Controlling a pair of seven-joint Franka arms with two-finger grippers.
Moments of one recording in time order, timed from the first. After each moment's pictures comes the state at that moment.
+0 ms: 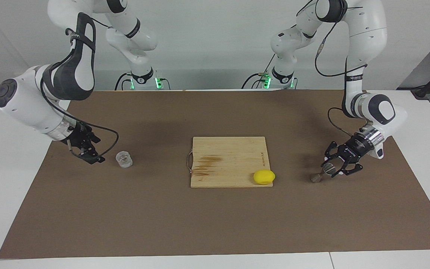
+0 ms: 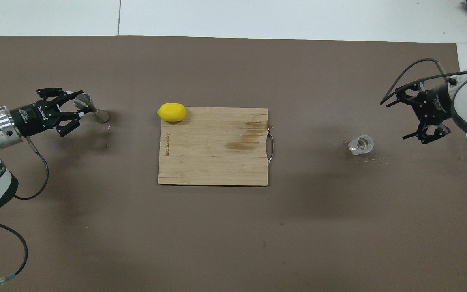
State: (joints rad) left arm 0.37 0.39 -0.15 -1.95 -1.40 2.05 -0.88; right arm -0.20 0.32 0.05 -1.62 0.26 1.79 1.00
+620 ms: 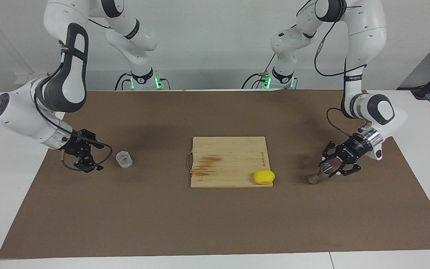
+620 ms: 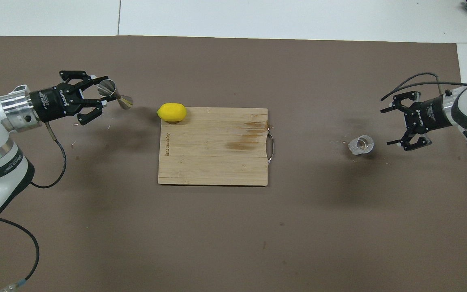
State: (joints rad) left arm 0.35 0.35 -0.30 -1.89 -1.40 2.04 -0.88; right arm -0.28 0.39 0.05 -1.74 0.48 1.91 1.06
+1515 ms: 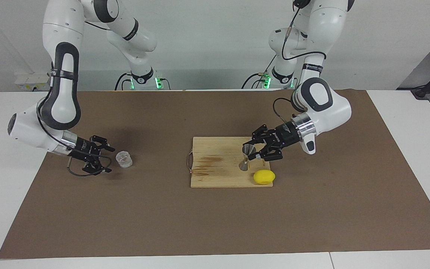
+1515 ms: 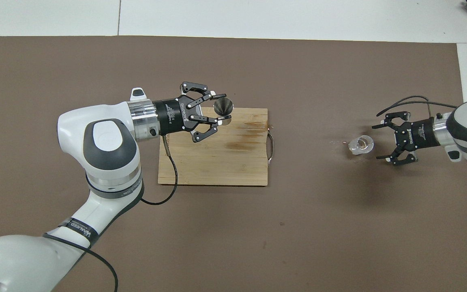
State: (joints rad) left arm -0.16 0.28 -0.32 -1.89 -1.54 2.40 -0.93; right arm -0.33 0.40 0.05 -1.89 0.63 1.97 0.90
